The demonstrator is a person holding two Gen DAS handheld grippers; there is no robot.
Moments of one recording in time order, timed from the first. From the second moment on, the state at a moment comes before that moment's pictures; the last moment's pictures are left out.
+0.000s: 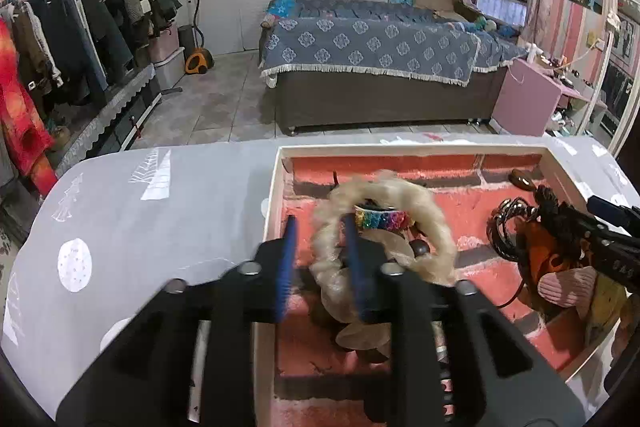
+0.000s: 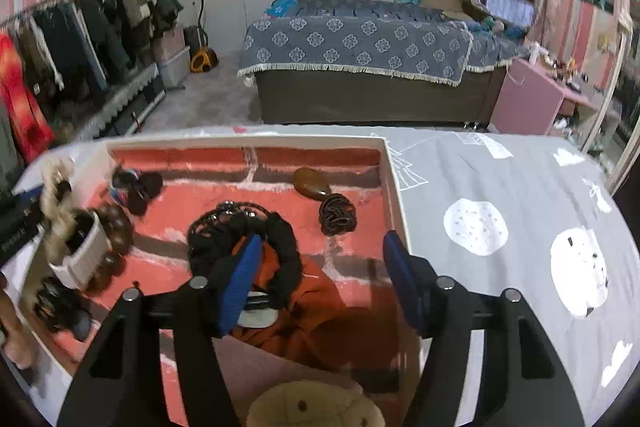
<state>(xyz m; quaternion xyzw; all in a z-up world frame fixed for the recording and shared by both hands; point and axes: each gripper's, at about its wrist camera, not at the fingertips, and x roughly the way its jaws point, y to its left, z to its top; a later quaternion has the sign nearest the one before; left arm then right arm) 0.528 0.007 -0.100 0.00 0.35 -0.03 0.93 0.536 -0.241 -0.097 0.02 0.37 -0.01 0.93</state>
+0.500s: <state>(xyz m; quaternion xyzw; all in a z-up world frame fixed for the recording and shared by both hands) 0.445 0.017 -0.043 0.00 0.29 0.01 0.96 0.461 -0.237 -0.051 -0.02 0.30 -0.03 0.95</state>
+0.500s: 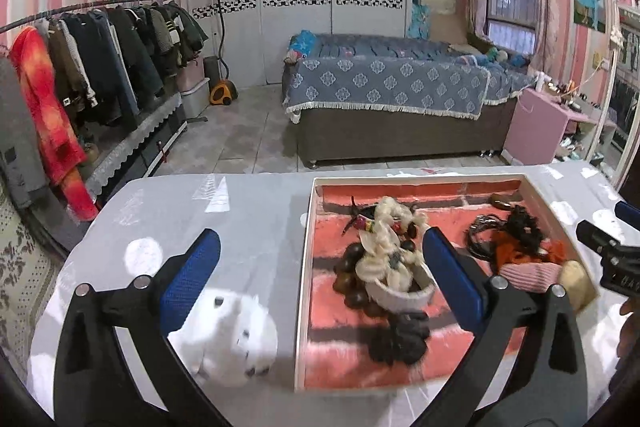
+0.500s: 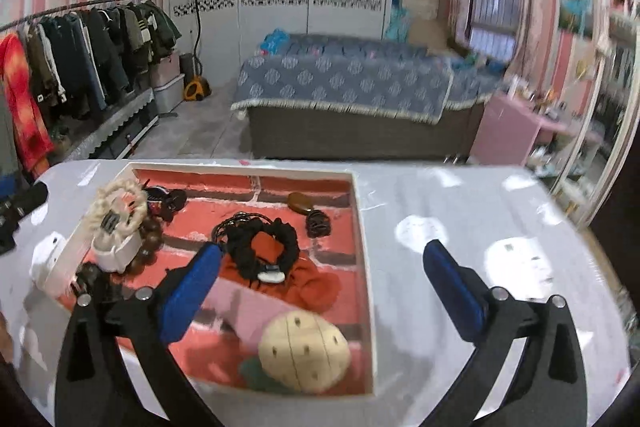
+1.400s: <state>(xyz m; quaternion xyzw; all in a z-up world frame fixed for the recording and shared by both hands) 0.159 0.000 -0.033 0.00 0.23 0.00 0.97 0.179 -0.212 -0.013 -0.01 0.21 0.00 0.98</state>
